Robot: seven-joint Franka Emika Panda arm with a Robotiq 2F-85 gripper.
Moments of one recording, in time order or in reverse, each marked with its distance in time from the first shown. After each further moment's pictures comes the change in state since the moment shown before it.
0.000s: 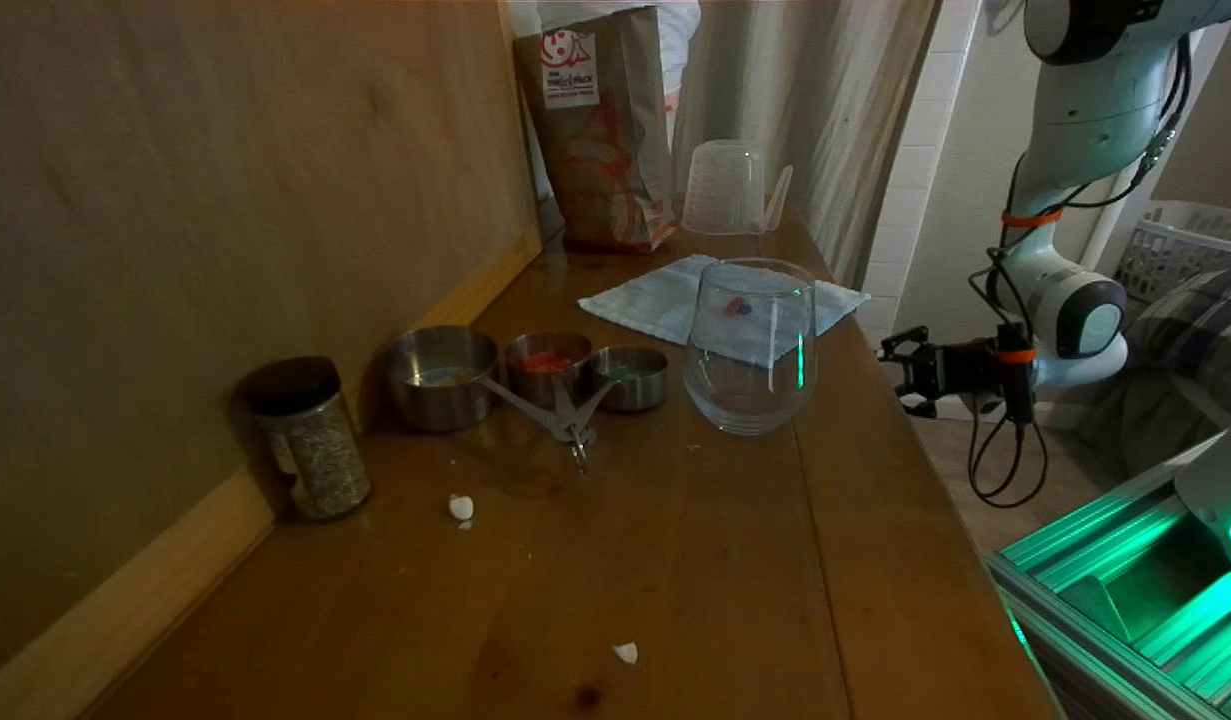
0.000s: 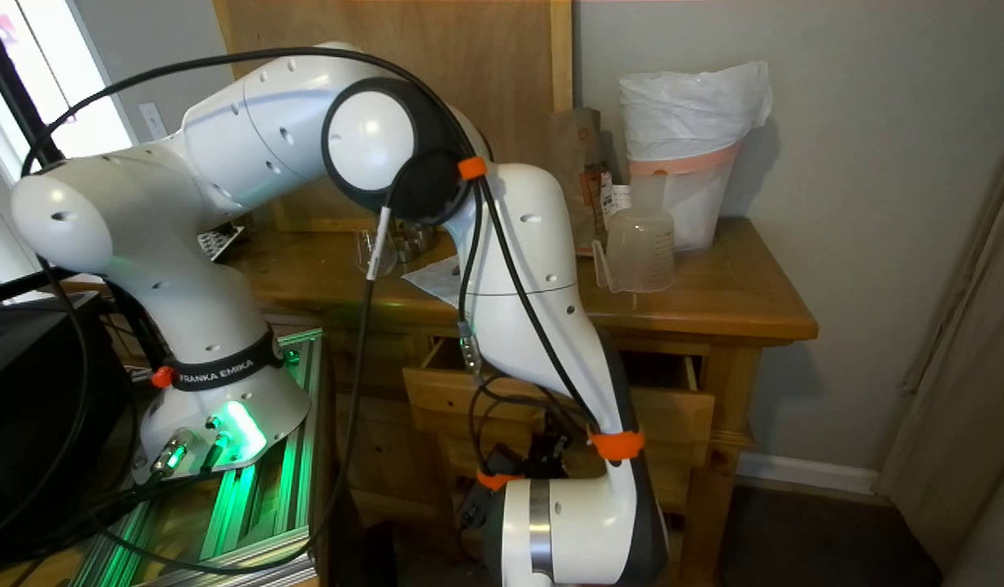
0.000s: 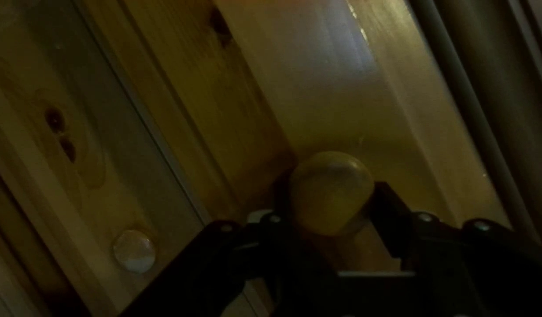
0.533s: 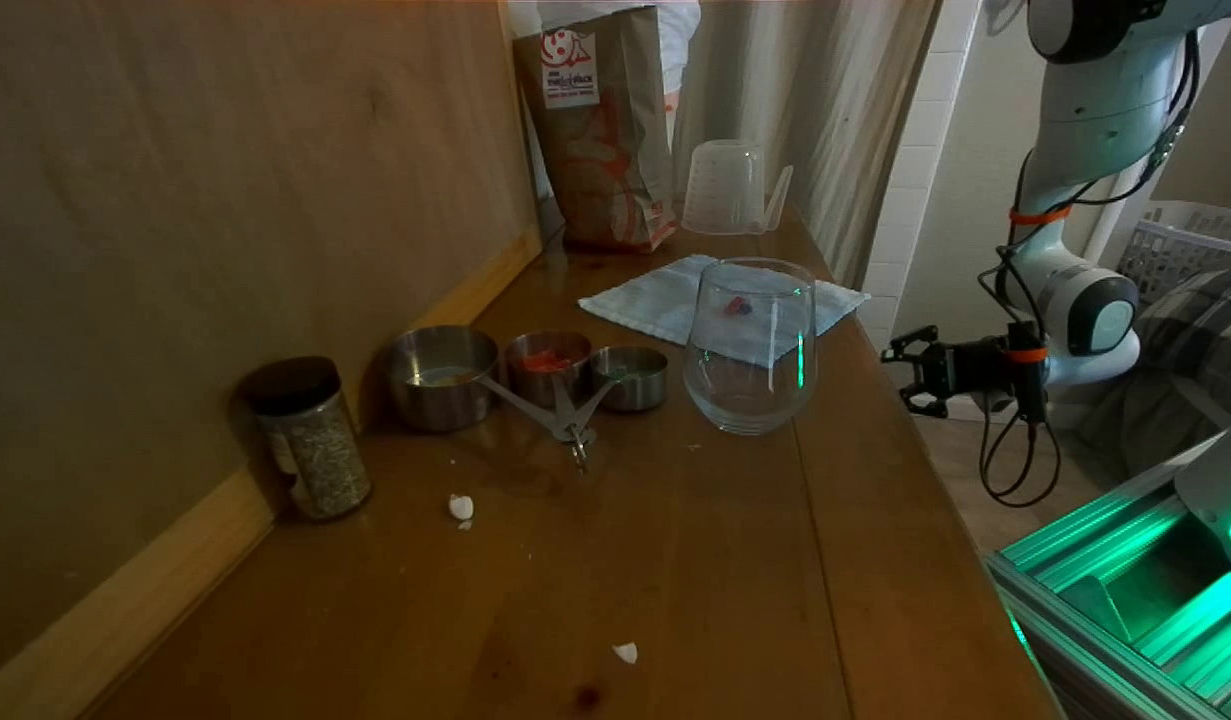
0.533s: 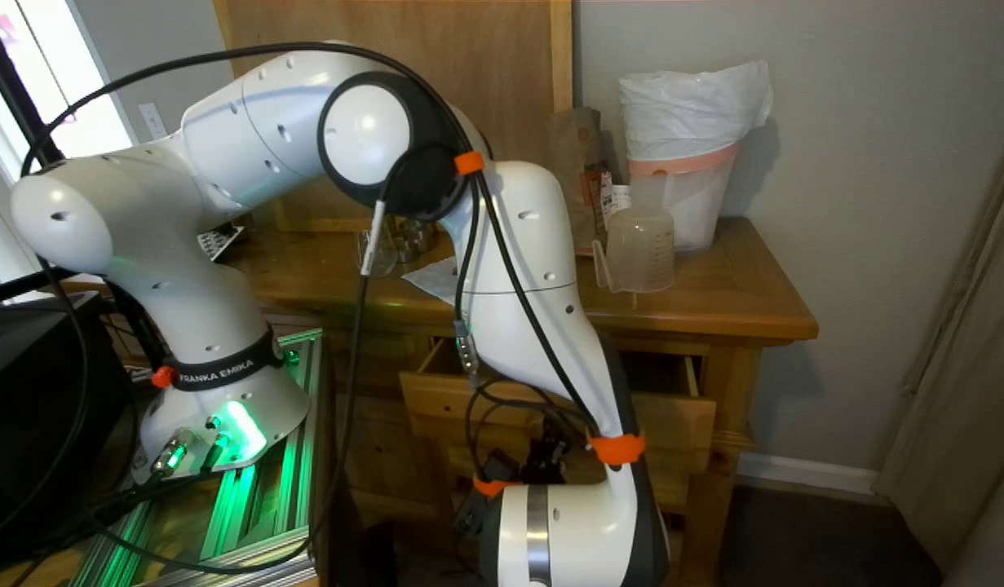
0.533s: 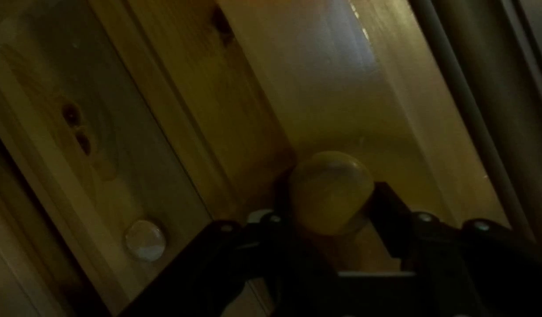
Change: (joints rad) arm -0.002 -0.005 -0.024 -0.006 -0.012 -0.003 -0.009
